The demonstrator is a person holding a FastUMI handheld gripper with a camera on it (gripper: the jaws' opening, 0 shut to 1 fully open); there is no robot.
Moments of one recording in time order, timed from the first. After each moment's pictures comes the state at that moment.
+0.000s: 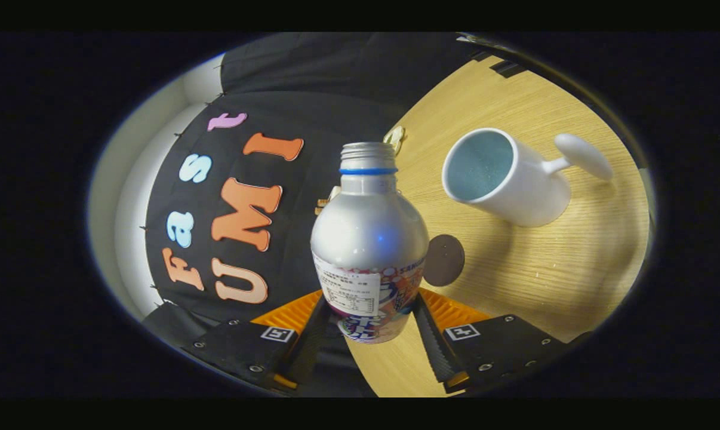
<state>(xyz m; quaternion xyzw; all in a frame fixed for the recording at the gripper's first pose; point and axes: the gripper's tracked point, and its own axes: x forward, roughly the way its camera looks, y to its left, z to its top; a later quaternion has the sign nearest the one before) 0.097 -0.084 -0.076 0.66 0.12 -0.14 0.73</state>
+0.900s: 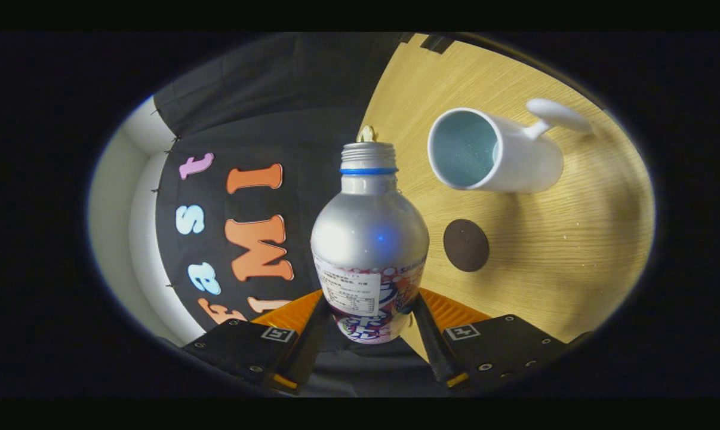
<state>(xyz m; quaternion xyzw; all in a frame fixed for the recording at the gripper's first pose) 0.106 -0.095 -0.048 0.77 0.09 -0.15 0.61</state>
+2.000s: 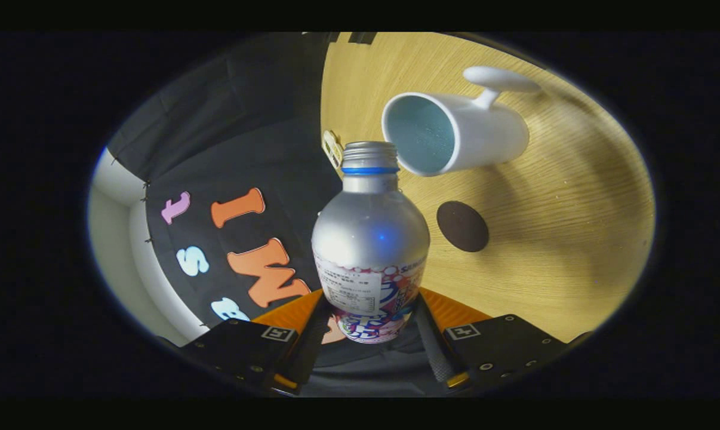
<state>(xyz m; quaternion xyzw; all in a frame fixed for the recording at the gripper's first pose) 0.107 -0.104 -0.042 0.85 0.09 -0.17 0.49</state>
